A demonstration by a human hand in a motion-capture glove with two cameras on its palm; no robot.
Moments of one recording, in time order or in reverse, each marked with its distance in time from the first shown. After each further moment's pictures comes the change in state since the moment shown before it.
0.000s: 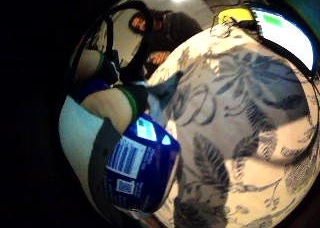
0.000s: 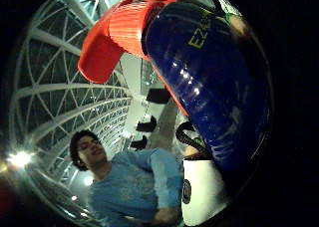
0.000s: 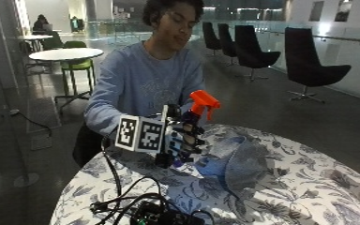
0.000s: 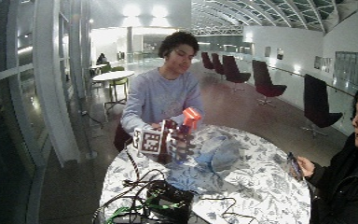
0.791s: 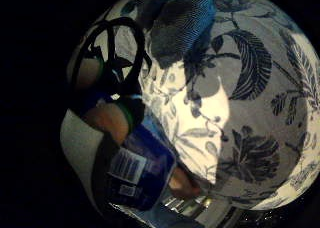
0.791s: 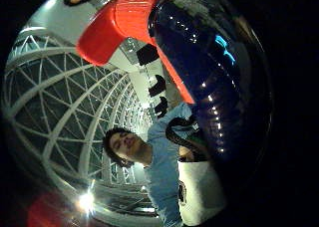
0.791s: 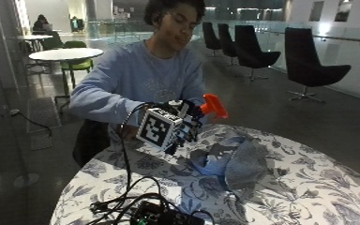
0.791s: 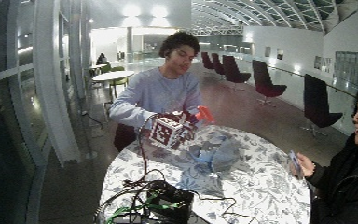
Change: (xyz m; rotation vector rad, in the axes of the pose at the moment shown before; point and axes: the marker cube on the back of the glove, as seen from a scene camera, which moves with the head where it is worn) arm -0.043 0.039 0.043 -0.505 -0.134 0.317
